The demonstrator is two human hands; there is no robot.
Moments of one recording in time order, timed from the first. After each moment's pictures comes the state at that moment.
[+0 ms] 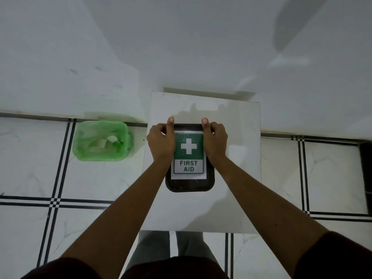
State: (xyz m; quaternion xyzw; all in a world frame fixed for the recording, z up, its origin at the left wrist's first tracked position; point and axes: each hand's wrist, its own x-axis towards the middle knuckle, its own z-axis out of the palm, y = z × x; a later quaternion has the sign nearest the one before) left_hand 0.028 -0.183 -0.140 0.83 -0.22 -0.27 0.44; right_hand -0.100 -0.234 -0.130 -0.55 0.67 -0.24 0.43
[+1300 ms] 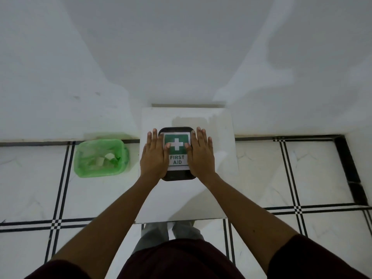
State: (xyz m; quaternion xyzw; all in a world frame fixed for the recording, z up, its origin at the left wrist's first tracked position) left_hand 0.016 -0.116 -0.090 0.77 -0.56 -0.25 0.19; right_hand -0.136 -0.162 -0.087 -0.79 0.57 -0.10 0.21
